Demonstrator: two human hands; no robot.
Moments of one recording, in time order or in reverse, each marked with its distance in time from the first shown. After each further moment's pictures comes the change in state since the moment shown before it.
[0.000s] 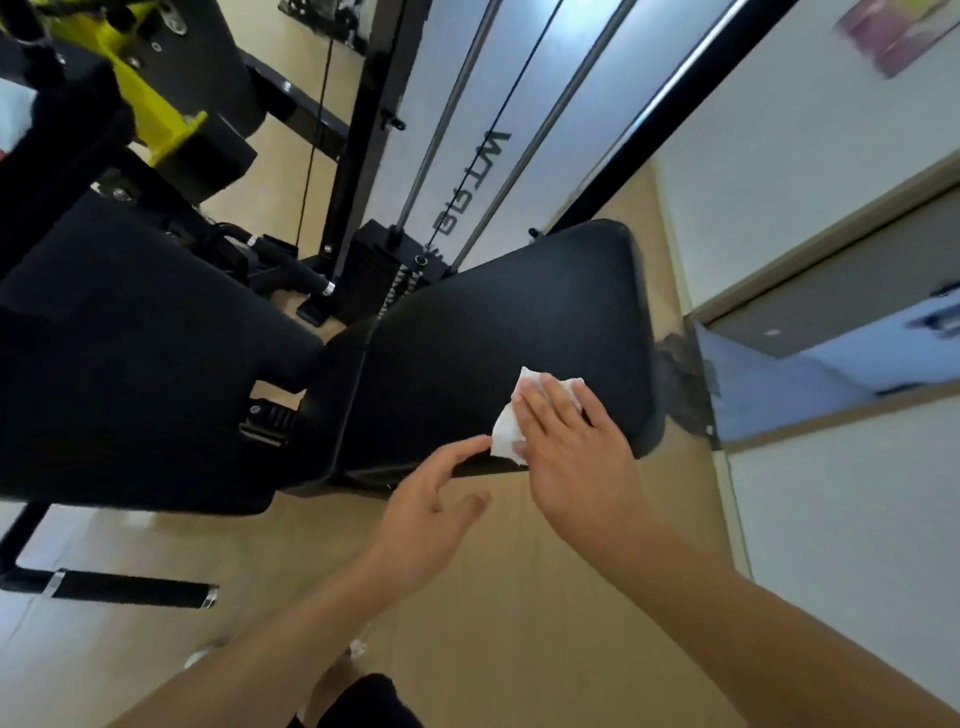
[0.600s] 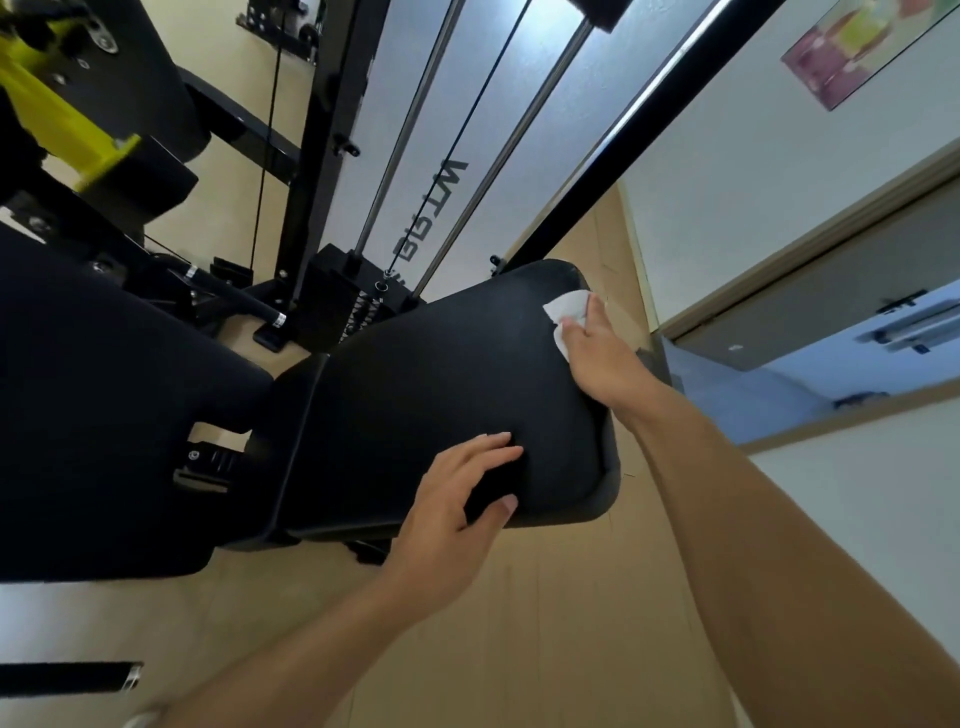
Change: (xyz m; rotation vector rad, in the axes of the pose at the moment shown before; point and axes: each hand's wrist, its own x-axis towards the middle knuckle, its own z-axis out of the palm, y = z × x) left_hand 0.065 0.037 0.046 0.070 -0.013 0.220; right_hand 0.108 0.129 -0.045 1.063 -0.020 0.562
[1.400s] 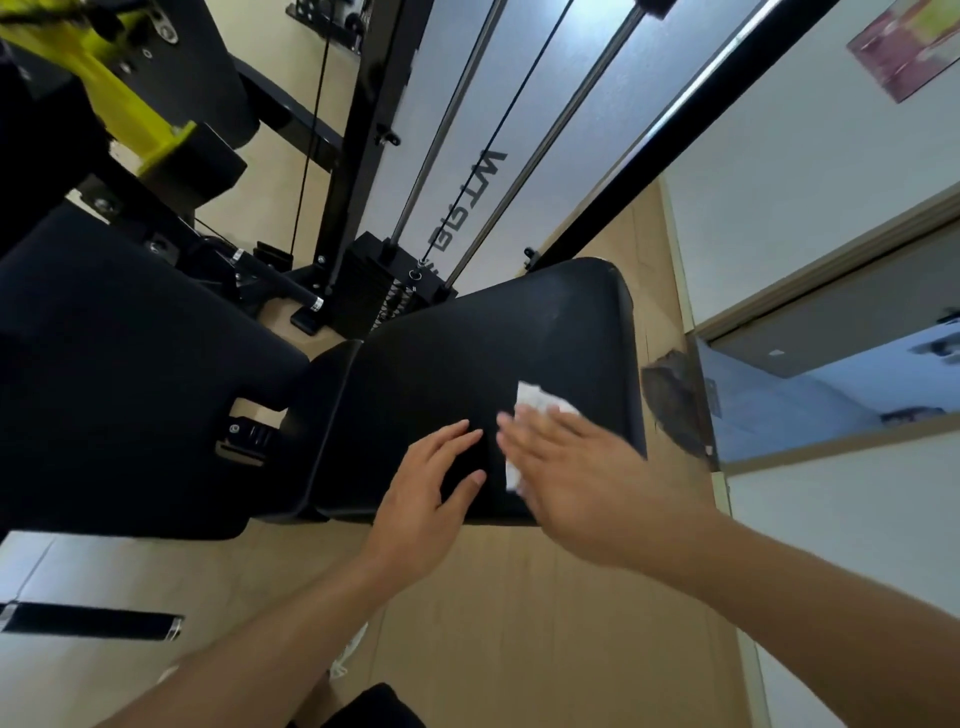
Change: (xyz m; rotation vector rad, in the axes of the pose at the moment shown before) left_hand -0.006 -0.043 -0.022 0.163 0.112 -0.130; right_hand -0.098 0.024 0.039 -1.099 -0.316 -0.781
